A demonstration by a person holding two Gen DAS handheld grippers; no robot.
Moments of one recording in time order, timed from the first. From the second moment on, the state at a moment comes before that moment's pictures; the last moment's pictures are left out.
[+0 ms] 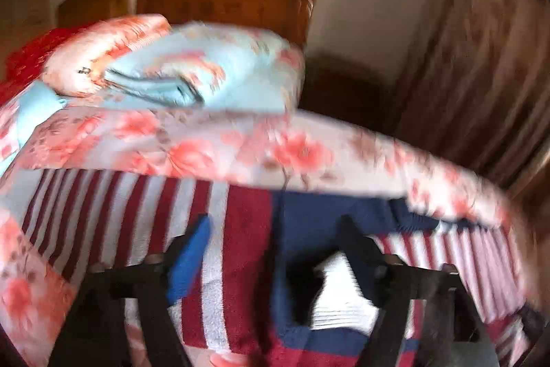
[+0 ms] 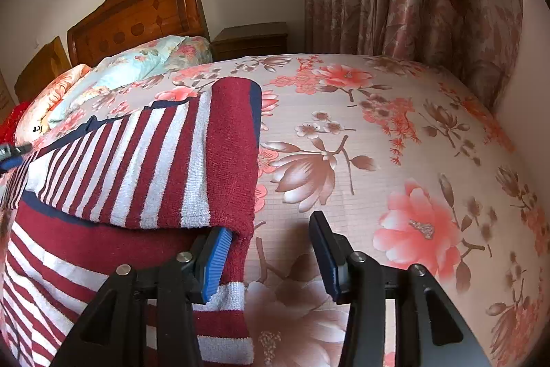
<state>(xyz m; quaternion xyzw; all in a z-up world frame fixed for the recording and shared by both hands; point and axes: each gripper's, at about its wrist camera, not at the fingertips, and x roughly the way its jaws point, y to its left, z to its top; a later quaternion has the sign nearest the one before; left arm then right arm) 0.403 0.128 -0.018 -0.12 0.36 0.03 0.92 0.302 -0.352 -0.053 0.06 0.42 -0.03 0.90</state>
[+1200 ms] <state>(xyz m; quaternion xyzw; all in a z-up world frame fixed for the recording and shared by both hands) 0.383 0.065 -0.022 0.01 0.37 -0.06 0.93 0.300 -0.355 -0.053 0.07 0.42 -0.03 0.90</state>
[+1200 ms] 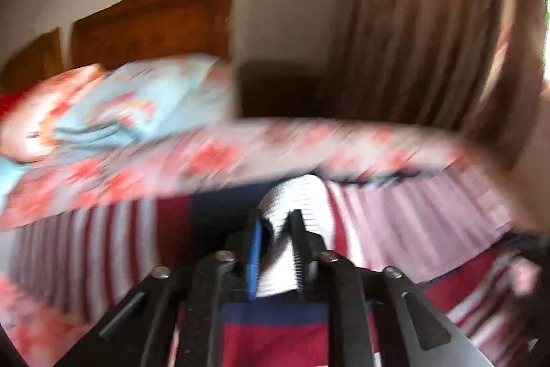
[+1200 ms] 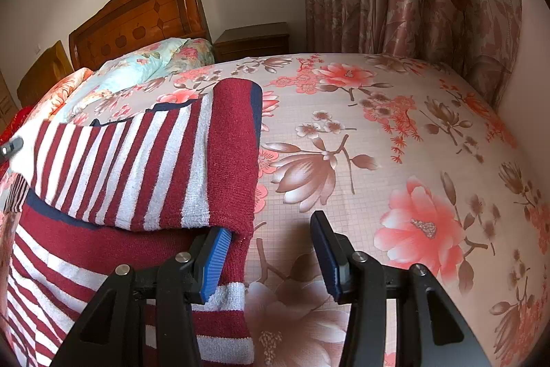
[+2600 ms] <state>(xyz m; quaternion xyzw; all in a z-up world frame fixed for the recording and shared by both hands) 0.421 0.021 -0.071 0.00 0.44 -0.07 0.89 0.418 -0.298 -0.035 0.02 0.46 0.10 0.88</state>
